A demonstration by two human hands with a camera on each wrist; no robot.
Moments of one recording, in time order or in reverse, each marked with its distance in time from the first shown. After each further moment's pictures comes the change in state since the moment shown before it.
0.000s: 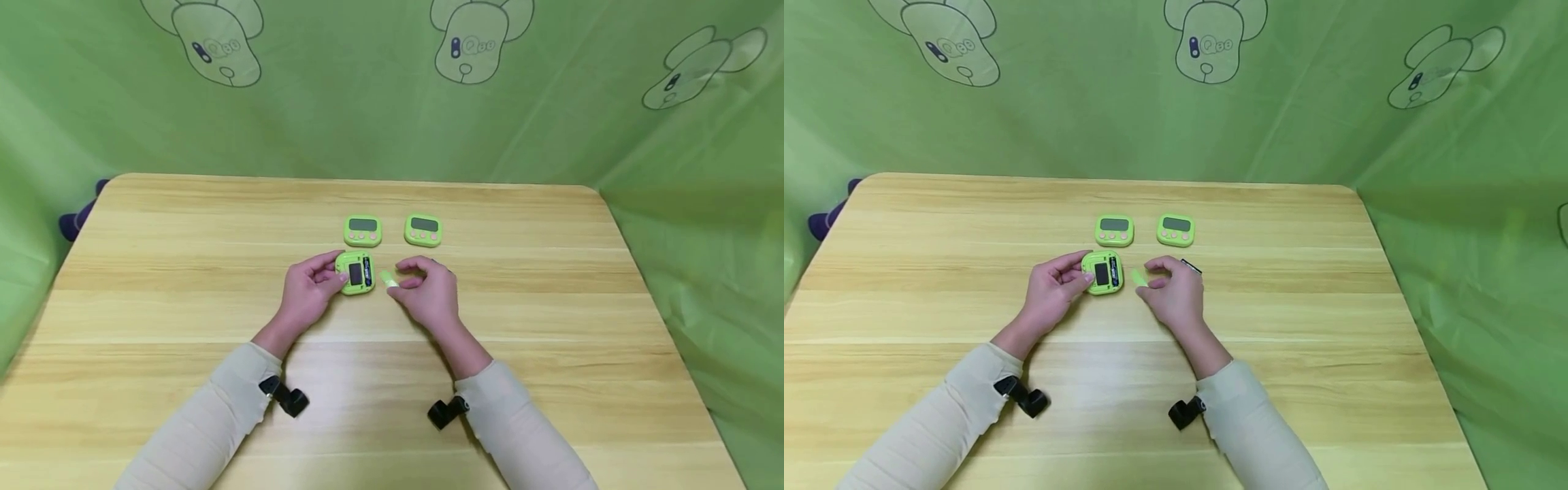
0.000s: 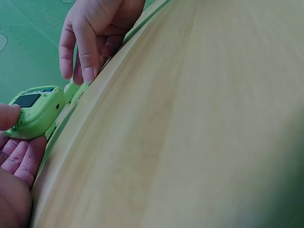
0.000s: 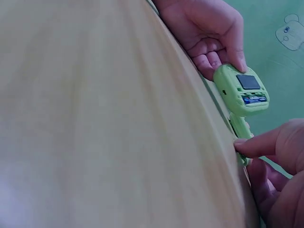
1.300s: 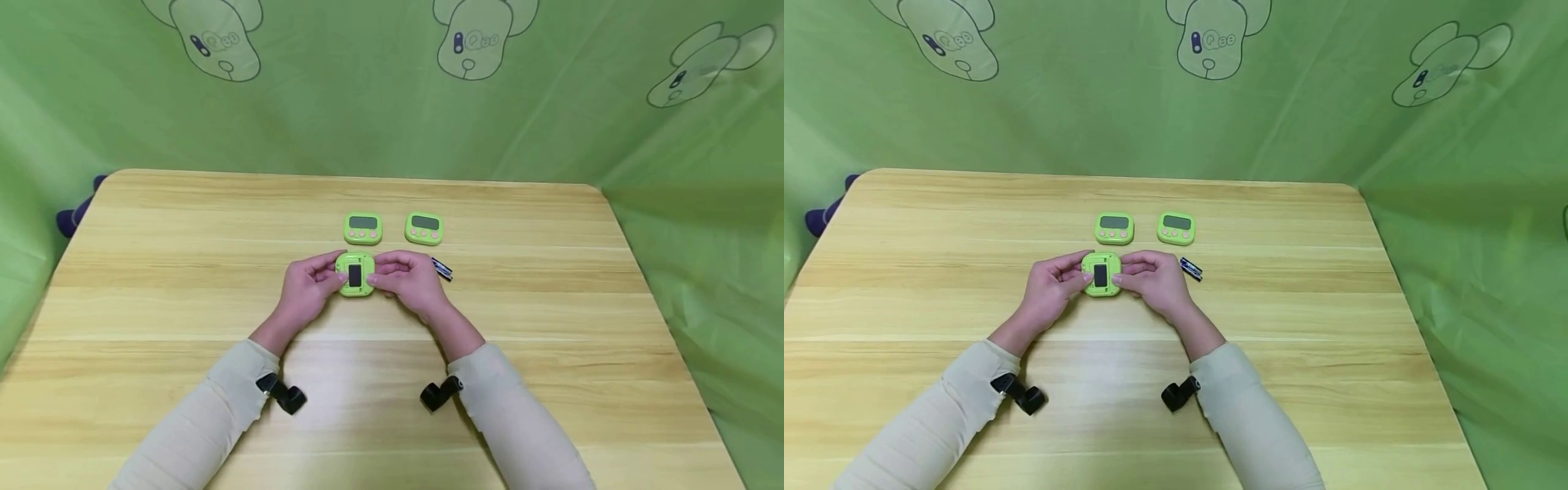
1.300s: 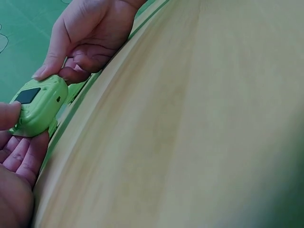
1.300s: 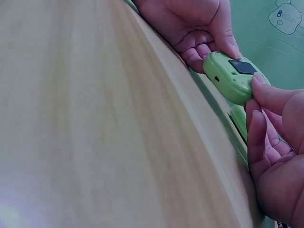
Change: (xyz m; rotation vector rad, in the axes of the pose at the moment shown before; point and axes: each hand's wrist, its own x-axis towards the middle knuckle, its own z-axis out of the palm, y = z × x) left_hand 0.001 -0.003 -0.002 0.019 -0.043 0.019; right_hand 0.020 -0.006 0.013 0.412 -0.282 0.122
